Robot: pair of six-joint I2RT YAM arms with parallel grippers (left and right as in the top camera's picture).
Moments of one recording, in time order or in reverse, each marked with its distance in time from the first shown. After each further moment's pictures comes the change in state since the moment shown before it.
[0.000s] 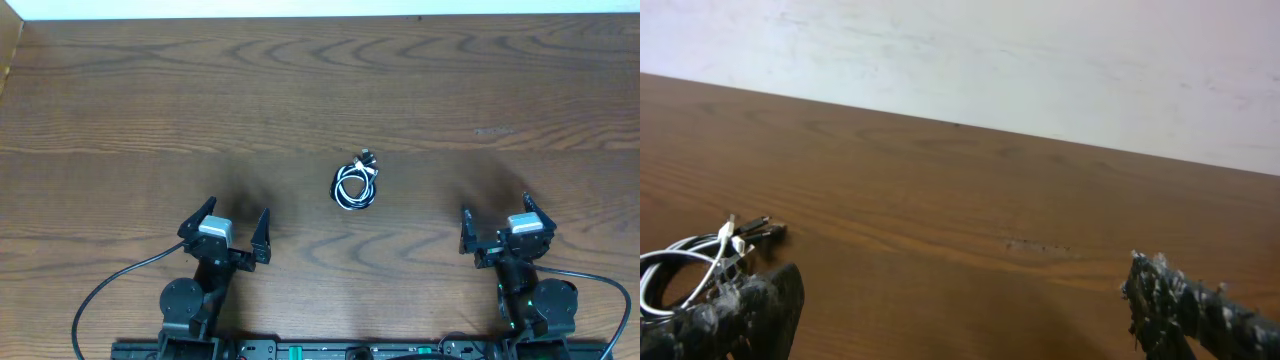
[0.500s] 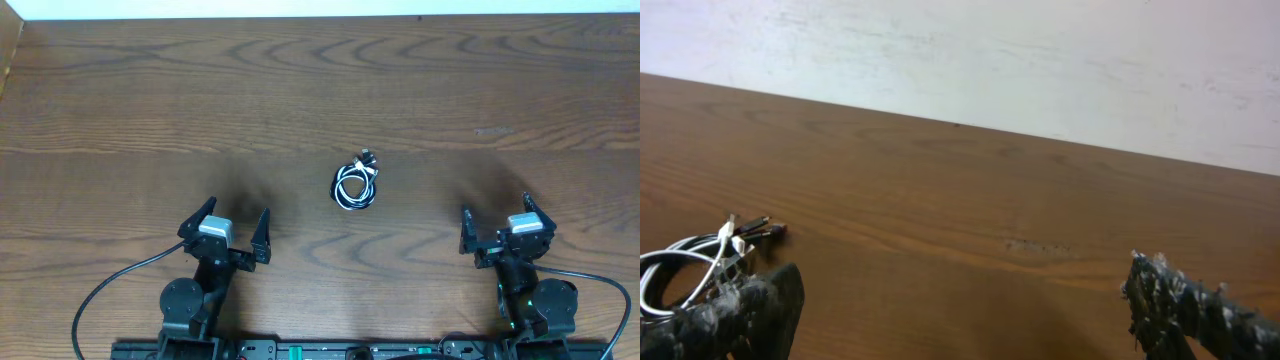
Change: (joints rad) left arm 0.000 0.000 0.000 -0.002 0.000 0.000; right arm 0.000 0.000 0.000 0.000 0.000 0.000
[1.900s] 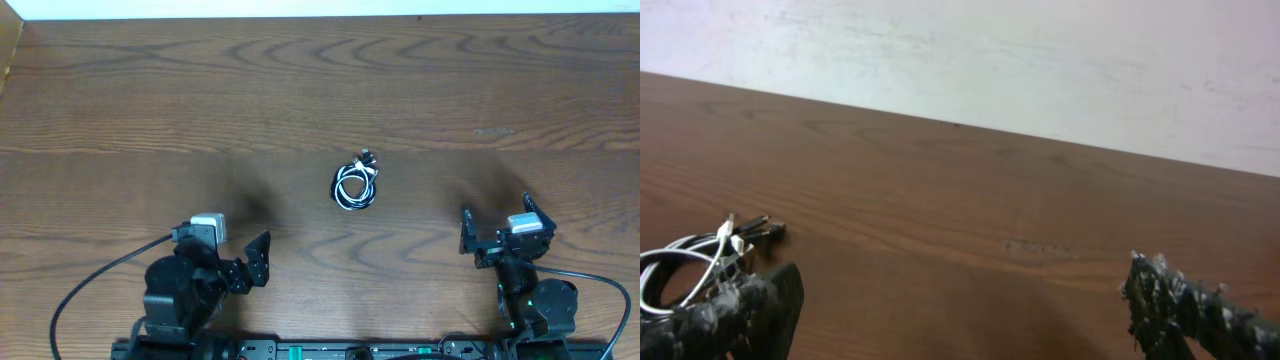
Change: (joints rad) left arm 0.000 0.270 0.449 -0.660 0.069 -0.184; right arm 0.000 0.000 0.000 0.000 0.000 0.000
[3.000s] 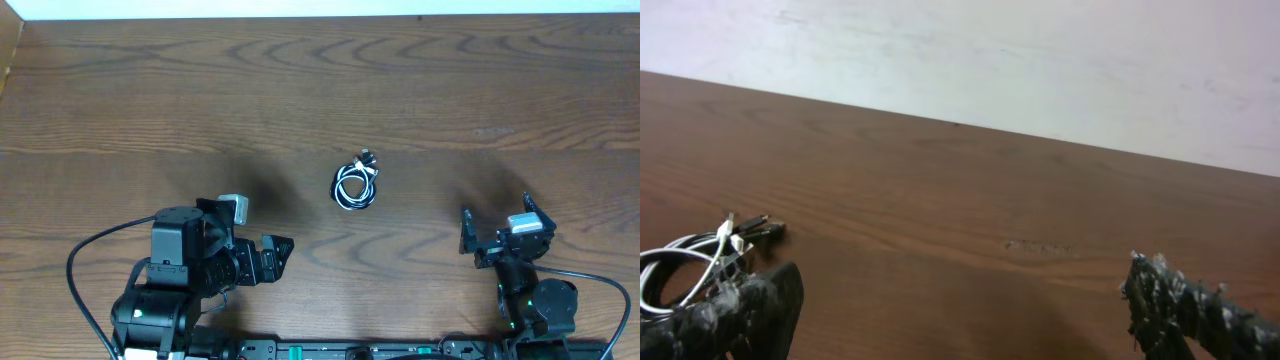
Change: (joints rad) left arm 0.000 0.397 0.219 -0.203 0.257 -0.019; right arm 0.000 0.000 0.000 0.000 0.000 0.000
